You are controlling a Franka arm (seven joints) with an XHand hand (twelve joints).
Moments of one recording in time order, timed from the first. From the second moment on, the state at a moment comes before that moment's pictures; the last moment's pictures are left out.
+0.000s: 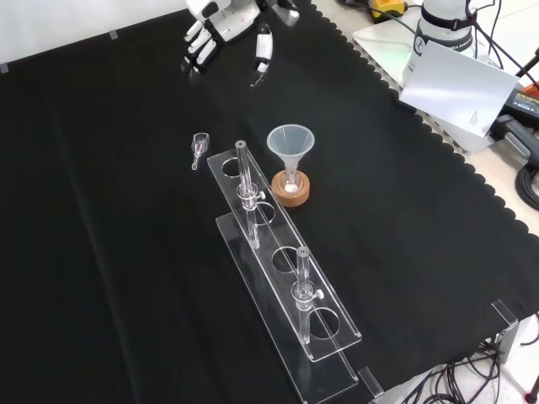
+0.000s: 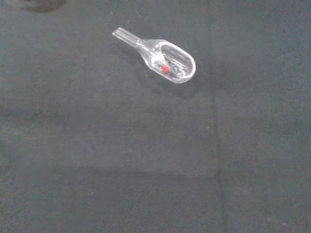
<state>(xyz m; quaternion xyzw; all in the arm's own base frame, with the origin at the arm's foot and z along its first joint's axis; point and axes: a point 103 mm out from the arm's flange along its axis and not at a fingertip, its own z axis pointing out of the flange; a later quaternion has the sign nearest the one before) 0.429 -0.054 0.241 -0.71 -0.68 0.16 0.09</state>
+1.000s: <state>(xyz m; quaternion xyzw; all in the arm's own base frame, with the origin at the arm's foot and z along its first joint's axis) 0.383 0.056 0.257 -0.66 -0.72 0.19 0.14</state>
